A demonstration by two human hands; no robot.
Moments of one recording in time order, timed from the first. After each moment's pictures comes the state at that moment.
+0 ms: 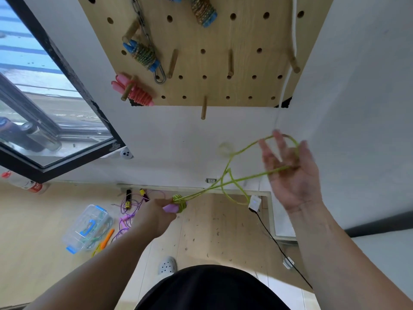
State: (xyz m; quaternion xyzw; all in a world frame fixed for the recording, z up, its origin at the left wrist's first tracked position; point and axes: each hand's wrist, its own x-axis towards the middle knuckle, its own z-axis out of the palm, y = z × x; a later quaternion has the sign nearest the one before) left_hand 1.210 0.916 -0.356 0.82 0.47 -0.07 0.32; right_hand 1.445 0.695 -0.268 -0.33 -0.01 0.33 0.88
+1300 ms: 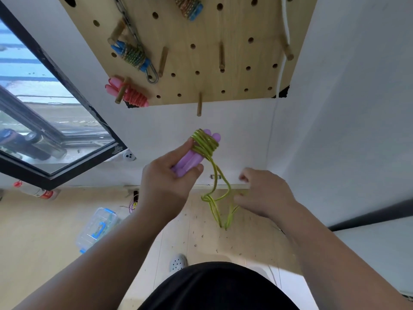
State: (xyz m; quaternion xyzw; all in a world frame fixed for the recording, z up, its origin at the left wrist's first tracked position) left_hand 1.259 0.865 -0.226 0.82 0.31 0.23 0.42; right_hand 1.410 0.707 -0.283 -0.90 -0.35 0.21 0.13
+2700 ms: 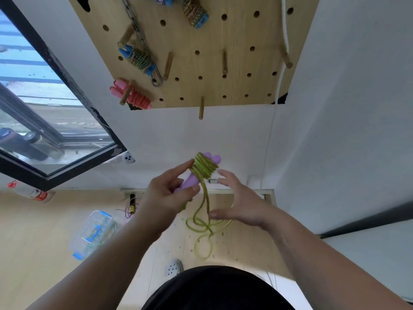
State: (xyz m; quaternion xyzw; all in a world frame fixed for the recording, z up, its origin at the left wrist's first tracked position) left_hand 1.225 0.866 -0.242 0.70 0.29 0.14 0.63; right_hand 1.383 0.717 -0.306 -0.74 -0.33 0.44 0.40
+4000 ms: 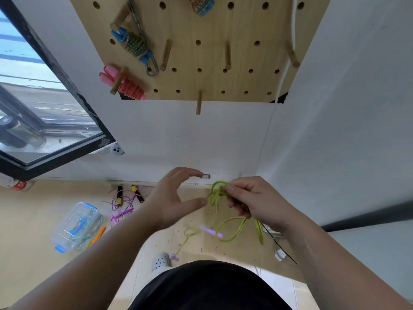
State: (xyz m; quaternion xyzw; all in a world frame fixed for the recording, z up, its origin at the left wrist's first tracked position) left_hand 1.242 0.894 -0.277 0.86 0.20 0.03 0.46; right_hand 1.395 0.704 -0.275 -0.69 -0.29 0.43 0.50
